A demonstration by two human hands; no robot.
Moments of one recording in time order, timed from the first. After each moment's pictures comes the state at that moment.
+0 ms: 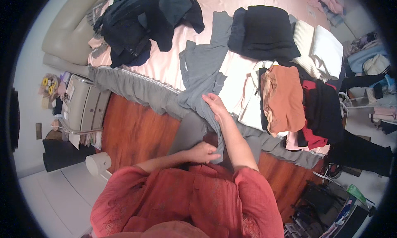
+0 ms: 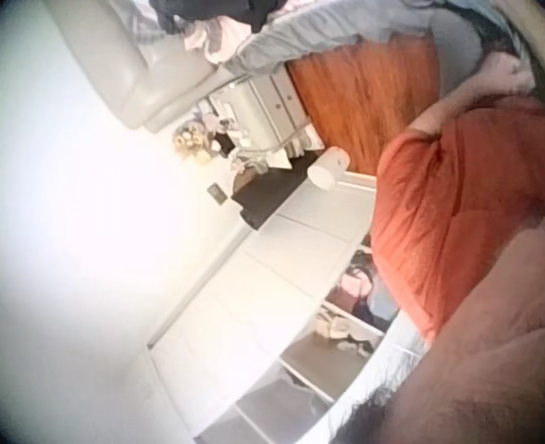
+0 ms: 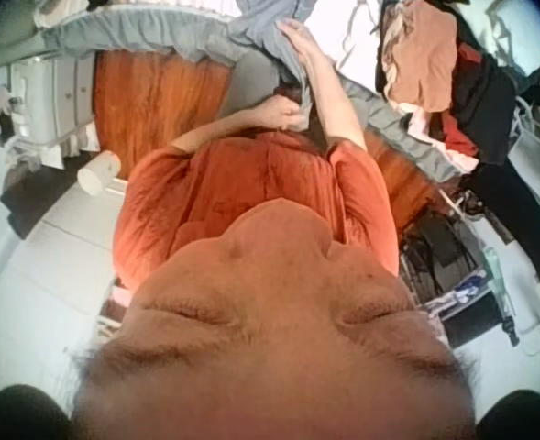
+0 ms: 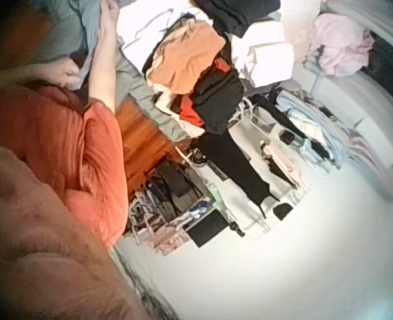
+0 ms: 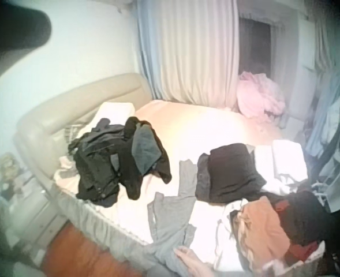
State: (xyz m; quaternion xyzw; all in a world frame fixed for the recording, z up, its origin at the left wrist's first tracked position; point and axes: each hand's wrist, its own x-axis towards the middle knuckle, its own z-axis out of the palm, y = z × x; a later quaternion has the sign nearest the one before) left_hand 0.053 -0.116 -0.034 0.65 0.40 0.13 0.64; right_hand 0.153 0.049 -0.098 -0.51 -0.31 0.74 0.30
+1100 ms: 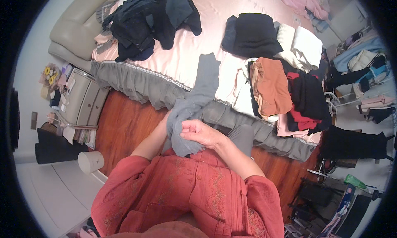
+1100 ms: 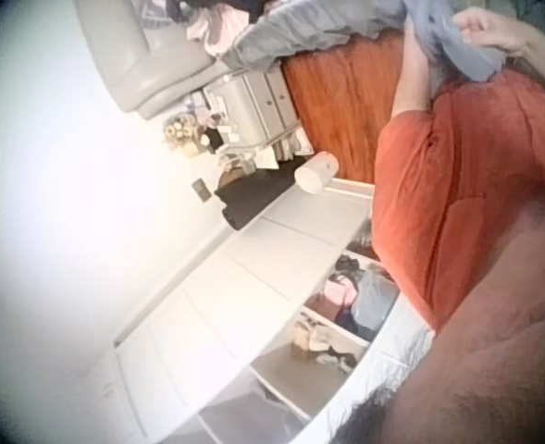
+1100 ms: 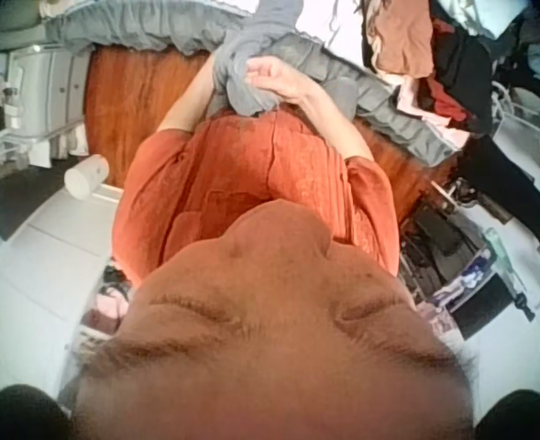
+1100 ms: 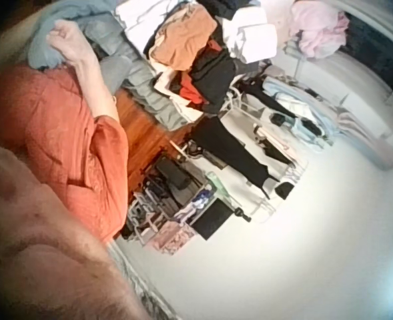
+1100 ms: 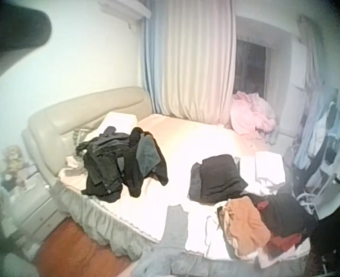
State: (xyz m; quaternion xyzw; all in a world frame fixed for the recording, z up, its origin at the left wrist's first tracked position) left_hand -0.042 -0.098 -0.079 -0.01 0.29 0.43 0.85; right_hand 0.155 -0.123 0.091 -0.16 -0.41 0.88 0.17
